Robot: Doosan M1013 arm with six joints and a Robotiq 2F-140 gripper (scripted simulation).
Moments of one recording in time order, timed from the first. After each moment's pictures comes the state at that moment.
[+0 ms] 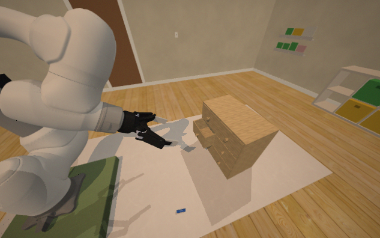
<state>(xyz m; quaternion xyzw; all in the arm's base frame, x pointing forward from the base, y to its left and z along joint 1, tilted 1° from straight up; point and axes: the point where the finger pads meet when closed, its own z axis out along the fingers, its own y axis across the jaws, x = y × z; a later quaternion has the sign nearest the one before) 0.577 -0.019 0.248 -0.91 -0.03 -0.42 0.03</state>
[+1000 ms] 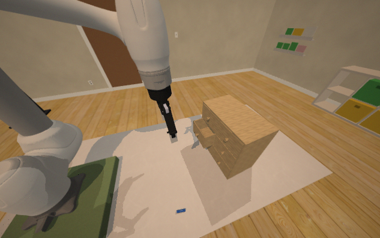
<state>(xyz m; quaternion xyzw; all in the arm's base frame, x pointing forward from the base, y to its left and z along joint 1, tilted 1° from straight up) 0.580 -0.019 0.267 -1.00 -0.02 -0.02 0.01</state>
